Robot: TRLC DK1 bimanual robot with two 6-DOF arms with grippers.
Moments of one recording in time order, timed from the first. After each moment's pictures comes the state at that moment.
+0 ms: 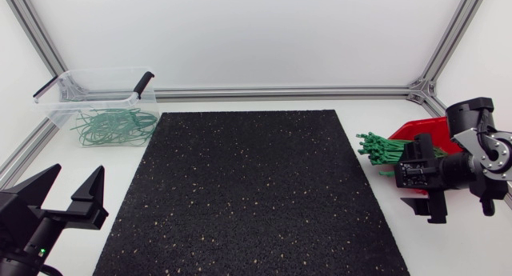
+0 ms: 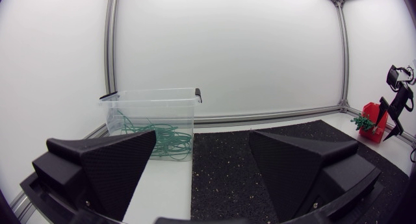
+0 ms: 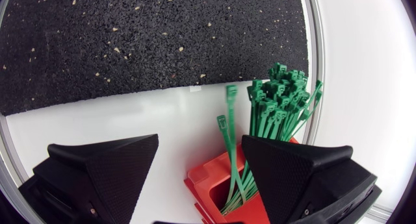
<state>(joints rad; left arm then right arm) -0.05 0.05 0.02 -0.01 -0.02 0.02 -0.16 1.32 0.64 -0.40 -0.02 -1.66</state>
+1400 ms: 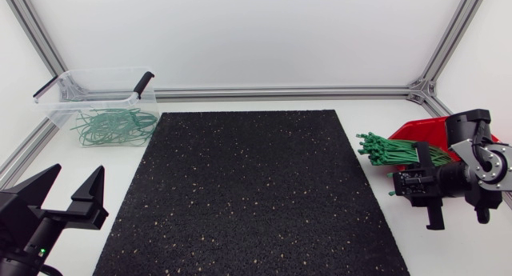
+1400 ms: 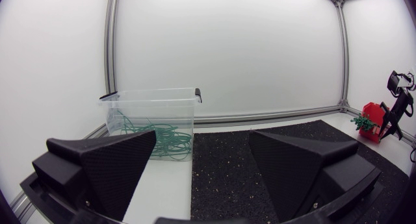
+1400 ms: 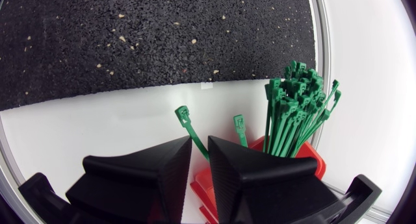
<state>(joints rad) -0.05 0.05 0.02 -0.01 -0.02 0.02 -0.19 1.35 0.58 -0.31 -0.03 -1.71</state>
